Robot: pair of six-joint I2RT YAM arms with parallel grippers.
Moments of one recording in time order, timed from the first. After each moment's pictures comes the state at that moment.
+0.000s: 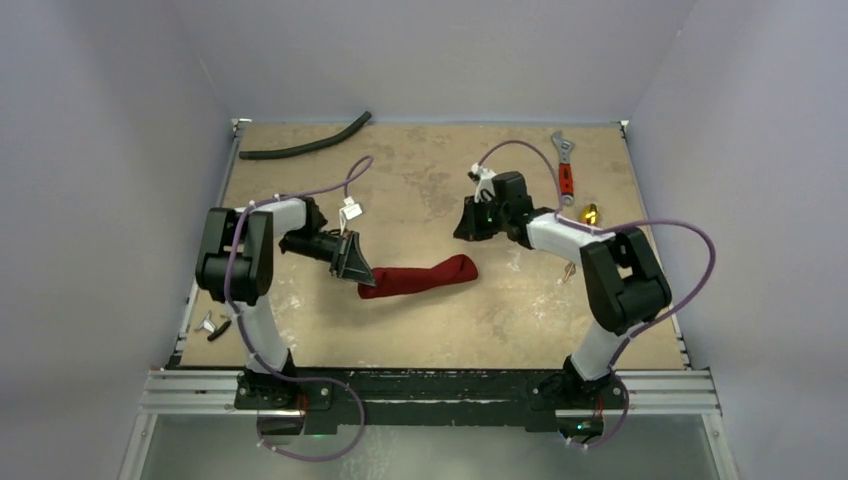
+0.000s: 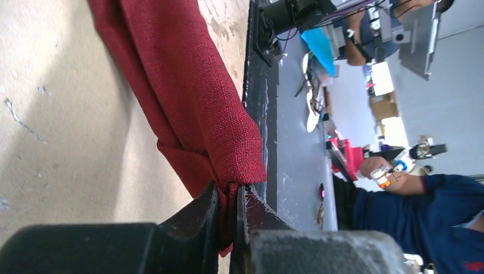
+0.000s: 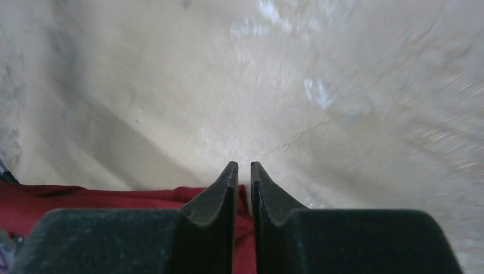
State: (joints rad) left arm -0.12 1.83 1.07 -1.17 1.36 0.93; right arm 0.41 1.77 0.98 -0.03 -0.43 0.29
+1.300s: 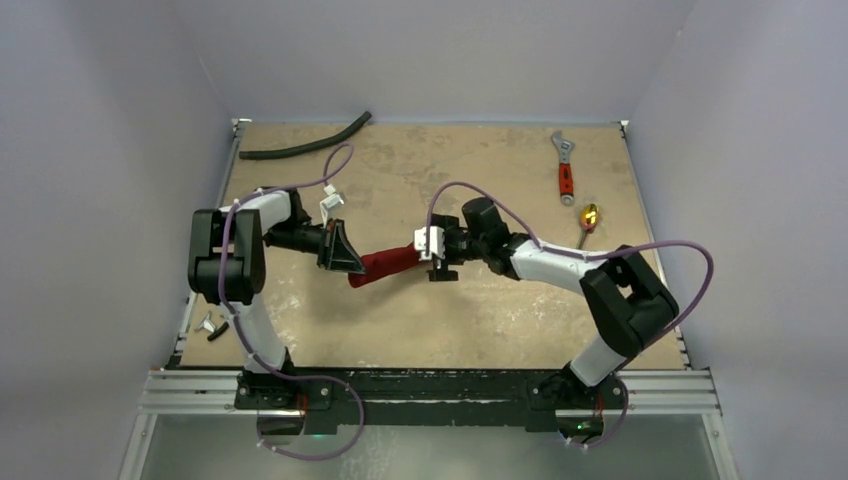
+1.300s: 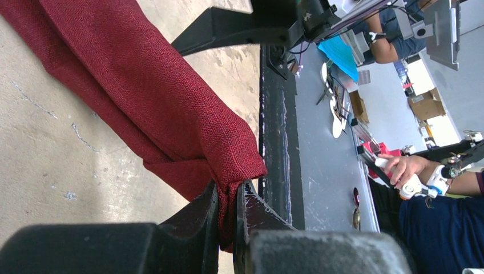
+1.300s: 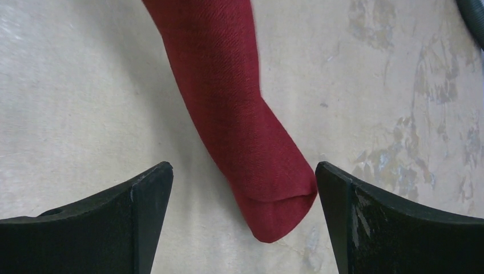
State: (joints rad) left arm 0.00 1.90 1.15 -1.43 1.40 1.32; right arm 0.63 1.61 0.88 0.06 -0.59 -0.88
